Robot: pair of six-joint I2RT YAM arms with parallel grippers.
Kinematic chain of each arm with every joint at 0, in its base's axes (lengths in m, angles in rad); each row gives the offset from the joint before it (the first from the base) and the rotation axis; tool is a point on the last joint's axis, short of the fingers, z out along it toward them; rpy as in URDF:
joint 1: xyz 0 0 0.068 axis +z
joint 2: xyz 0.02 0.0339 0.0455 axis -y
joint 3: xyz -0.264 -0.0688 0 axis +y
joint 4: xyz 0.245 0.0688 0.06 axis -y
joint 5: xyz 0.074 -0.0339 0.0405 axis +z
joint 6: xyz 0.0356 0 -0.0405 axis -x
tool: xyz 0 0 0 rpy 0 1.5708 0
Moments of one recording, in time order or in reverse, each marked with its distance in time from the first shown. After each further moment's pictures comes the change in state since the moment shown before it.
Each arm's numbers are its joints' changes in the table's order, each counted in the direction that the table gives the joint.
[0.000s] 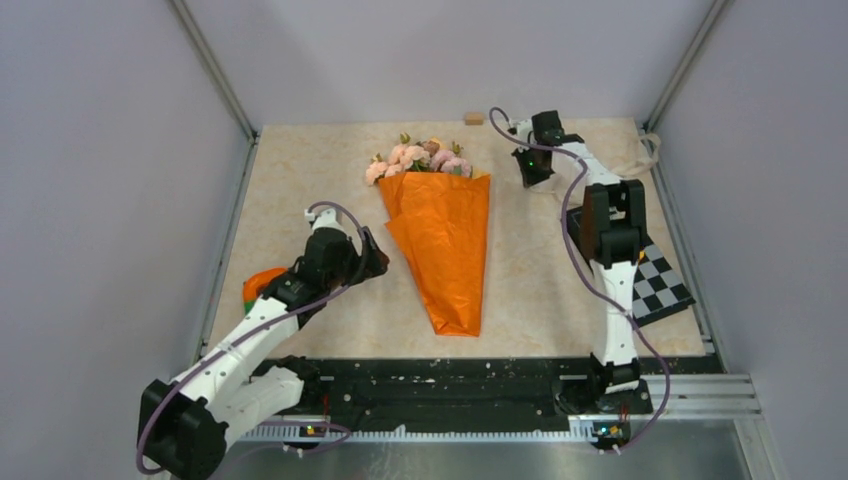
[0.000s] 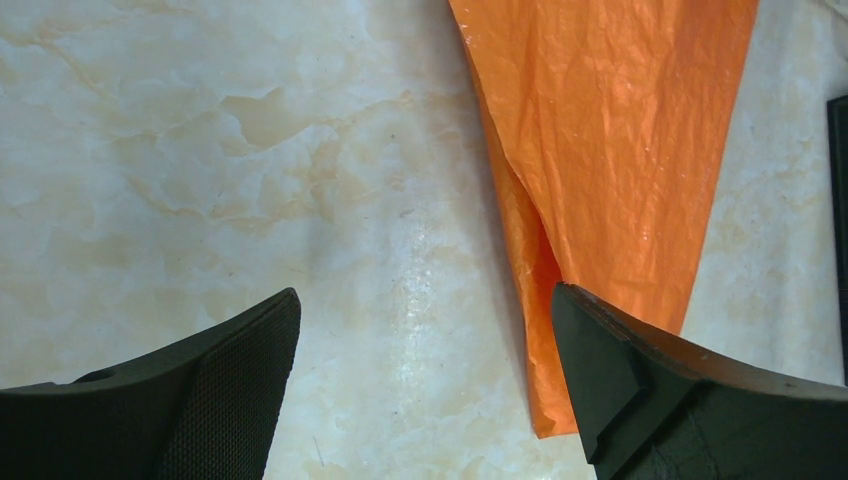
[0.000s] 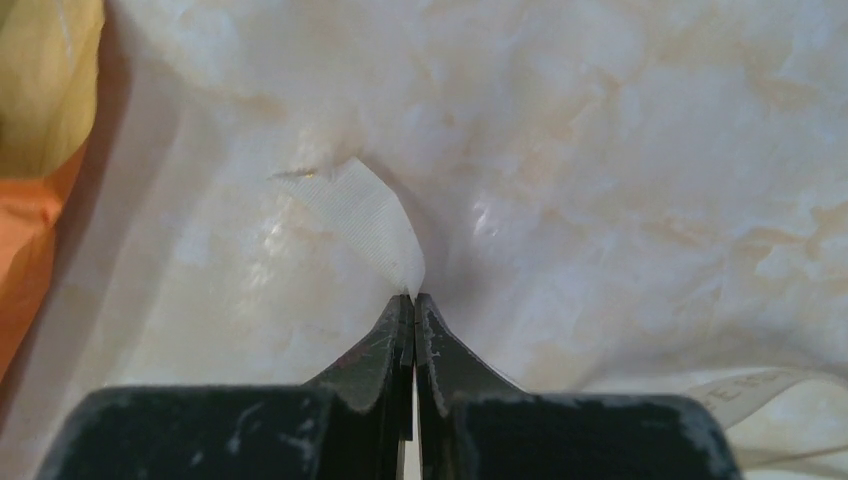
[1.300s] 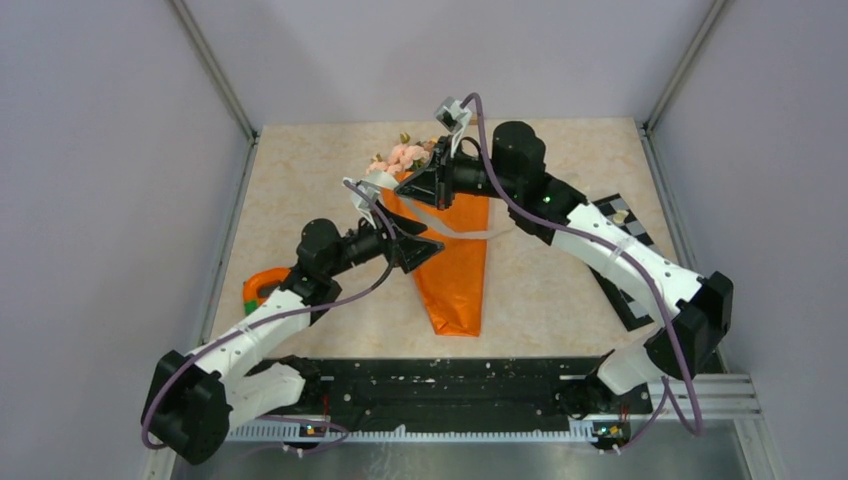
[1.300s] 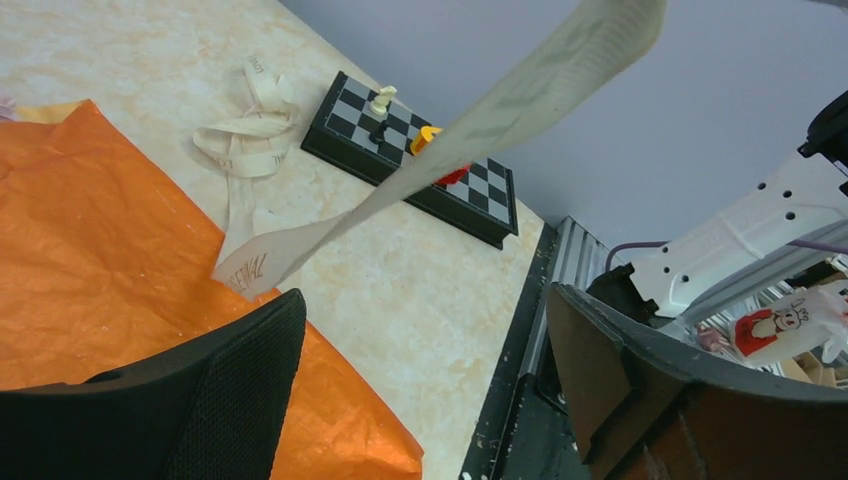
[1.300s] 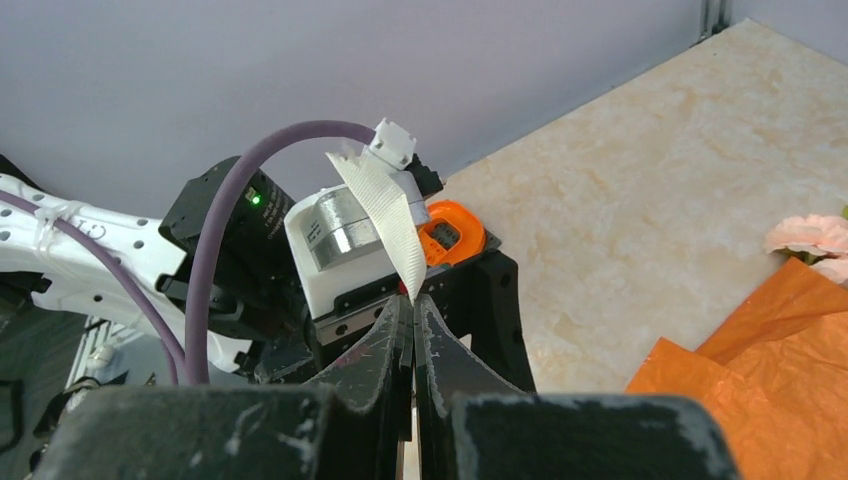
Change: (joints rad) left arm -0.047 -0.100 0.037 0.902 -0.756 -0.088; right arm 0.596 0.900 0.536 0.582 0.453 -0.610
